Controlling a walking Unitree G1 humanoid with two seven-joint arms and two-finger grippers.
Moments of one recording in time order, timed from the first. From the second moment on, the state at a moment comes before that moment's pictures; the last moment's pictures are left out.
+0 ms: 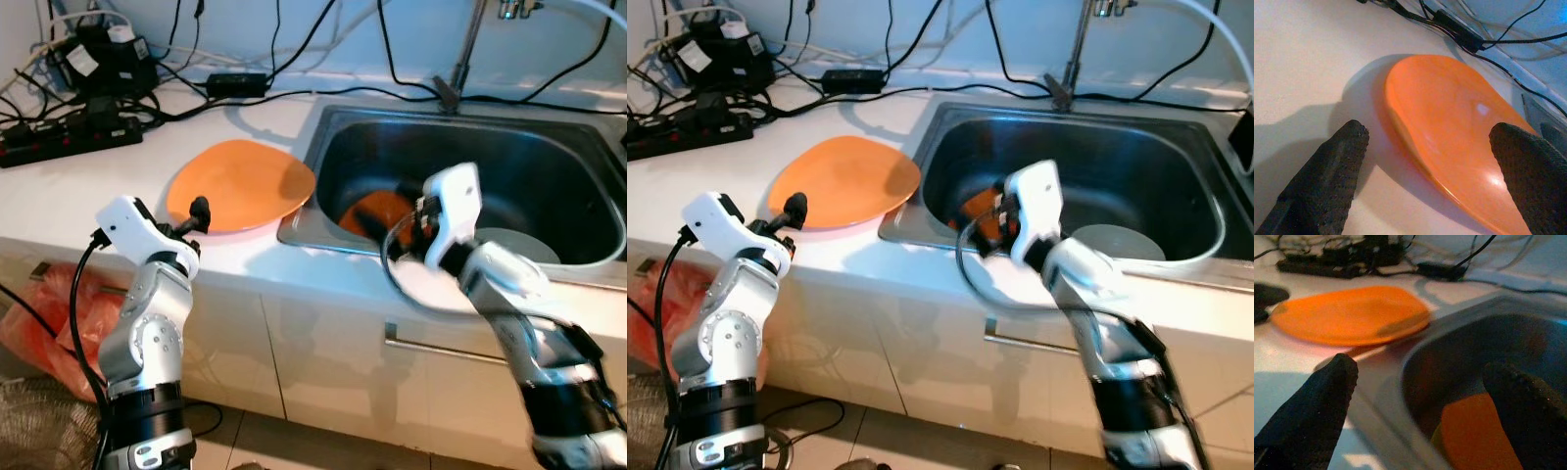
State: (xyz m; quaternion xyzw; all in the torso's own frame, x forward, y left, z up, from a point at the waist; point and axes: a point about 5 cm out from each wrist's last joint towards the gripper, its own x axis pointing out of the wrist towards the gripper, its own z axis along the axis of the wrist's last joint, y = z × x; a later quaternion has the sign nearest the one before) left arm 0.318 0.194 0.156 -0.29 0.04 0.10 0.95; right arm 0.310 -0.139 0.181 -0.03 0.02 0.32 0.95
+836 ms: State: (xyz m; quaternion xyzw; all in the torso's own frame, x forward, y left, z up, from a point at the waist) left arm 0.345 0.187 0.152 -0.41 0.16 0.02 0.90; right arm 0.305 -0.147 0.196 -0.09 0.03 0.38 0.92
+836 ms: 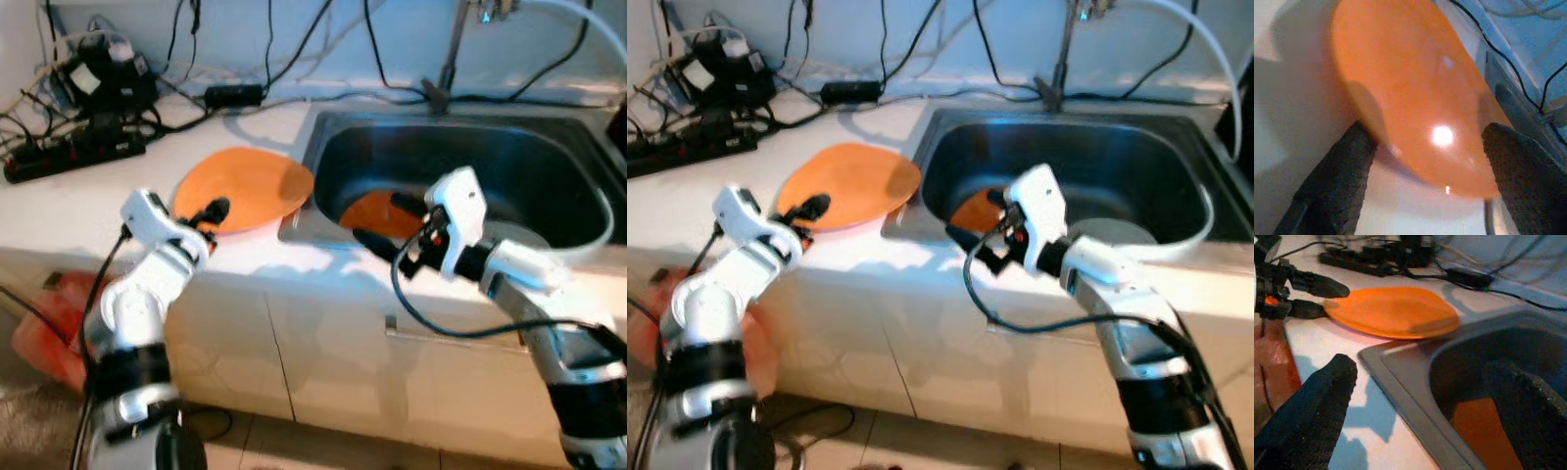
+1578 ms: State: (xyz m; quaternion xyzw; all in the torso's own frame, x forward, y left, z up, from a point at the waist) left arm 0.360 0.205 0.162 -0.47 0.14 0.04 0.87; right arm 0.304 -0.148 0.195 -0.09 0.03 0.38 0.92
